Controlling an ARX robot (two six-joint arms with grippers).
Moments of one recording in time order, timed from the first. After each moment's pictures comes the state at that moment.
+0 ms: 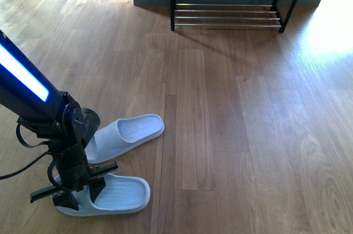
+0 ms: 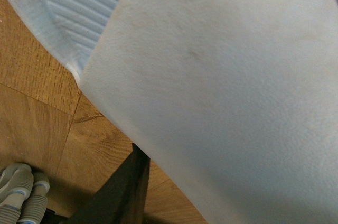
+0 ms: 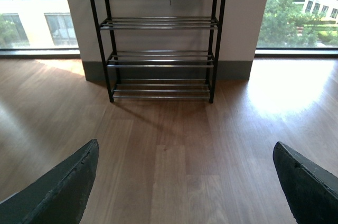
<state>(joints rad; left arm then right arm) -0.12 2.99 1.64 -0.44 0.00 -0.62 0.00 0.00 0.02 0.00 0.00 0.00</state>
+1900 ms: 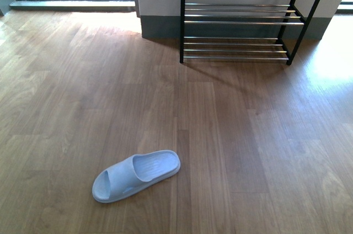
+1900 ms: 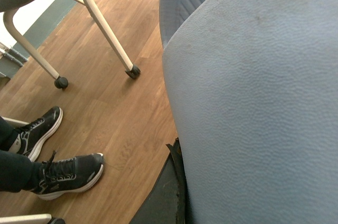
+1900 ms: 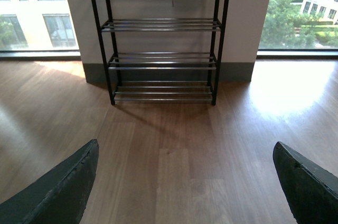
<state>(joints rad) 0.22 1.00 0.17 0.50 -0.37 0.28 0.00 0.00 0.02 0.00 0.00 0.00</state>
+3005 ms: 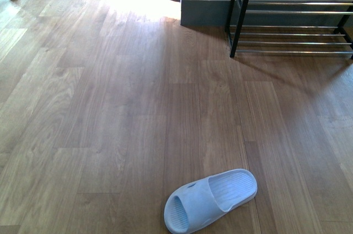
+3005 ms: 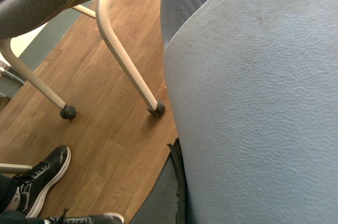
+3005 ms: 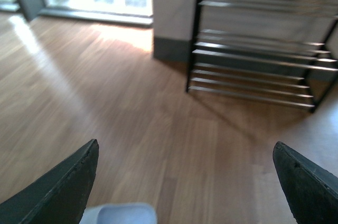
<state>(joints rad) 0.22 1.00 0.17 0.50 -0.38 0.29 0.04 0.34 0.06 0.05 -0.23 -0.17</state>
